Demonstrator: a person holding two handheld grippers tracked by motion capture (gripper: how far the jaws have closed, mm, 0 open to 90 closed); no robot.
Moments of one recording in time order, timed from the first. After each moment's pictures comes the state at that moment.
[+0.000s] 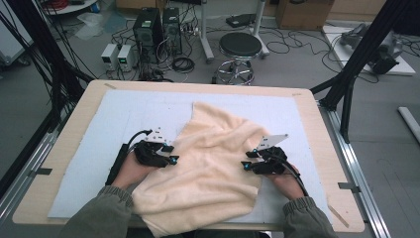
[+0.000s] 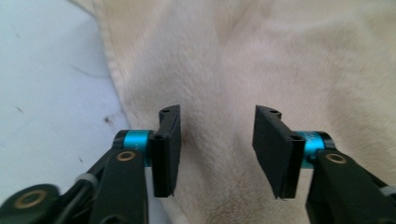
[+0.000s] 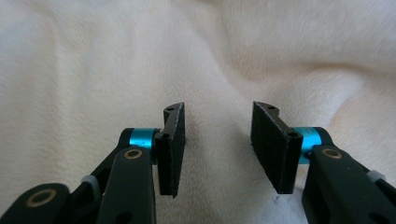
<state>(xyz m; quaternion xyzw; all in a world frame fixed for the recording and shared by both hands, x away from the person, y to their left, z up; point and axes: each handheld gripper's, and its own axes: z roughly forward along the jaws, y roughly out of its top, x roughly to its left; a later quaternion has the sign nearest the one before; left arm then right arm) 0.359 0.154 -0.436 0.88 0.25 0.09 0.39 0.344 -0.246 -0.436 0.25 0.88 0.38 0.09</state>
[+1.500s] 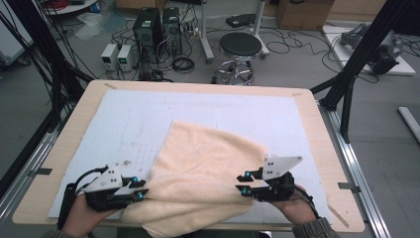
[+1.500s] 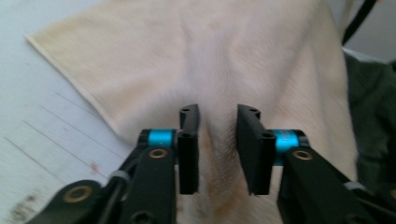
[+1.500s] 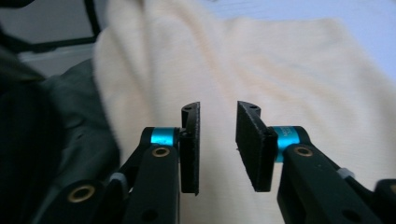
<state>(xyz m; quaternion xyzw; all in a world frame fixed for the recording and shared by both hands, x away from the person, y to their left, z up) 0.232 0.225 -0.382 0.85 0.22 0.12 0.45 0.253 -0.230 -0.372 0.13 0.87 0.47 0.07</state>
